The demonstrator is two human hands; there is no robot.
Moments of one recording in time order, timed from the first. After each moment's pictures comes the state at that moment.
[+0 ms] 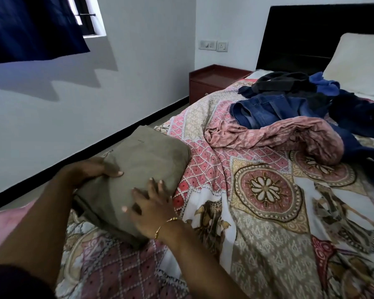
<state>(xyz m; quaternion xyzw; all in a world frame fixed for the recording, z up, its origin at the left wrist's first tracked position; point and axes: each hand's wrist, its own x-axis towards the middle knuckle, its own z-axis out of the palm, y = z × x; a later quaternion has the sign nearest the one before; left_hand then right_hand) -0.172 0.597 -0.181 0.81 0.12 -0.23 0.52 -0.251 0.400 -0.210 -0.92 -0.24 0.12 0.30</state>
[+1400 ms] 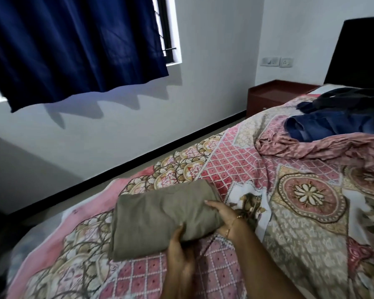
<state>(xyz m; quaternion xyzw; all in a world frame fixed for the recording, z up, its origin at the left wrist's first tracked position) -0.413 0.439 -0.219 0.21 0.30 0.15 0.92 -0.310 0.367 -0.219 -0.49 0.10 0.37 0.78</state>
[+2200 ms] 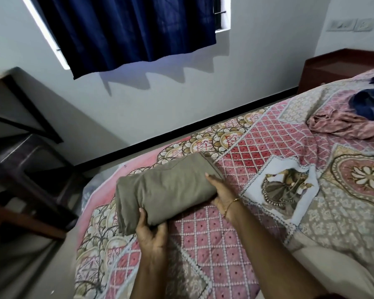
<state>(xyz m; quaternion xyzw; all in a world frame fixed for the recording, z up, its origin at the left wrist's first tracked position) -0.529 0.567 -0.255 0.12 0.25 0.37 0.88 -0.380 0.448 -0.231 -0.47 0.05 0.36 0.80</state>
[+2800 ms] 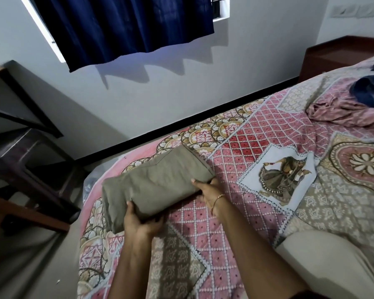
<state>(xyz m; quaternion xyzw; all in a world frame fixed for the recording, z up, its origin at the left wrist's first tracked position) -0.544 0.574 -0.213 0.06 0.45 0.24 0.86 -0.408 0.469 -0.246 -0.56 0.03 0.34 0.76</state>
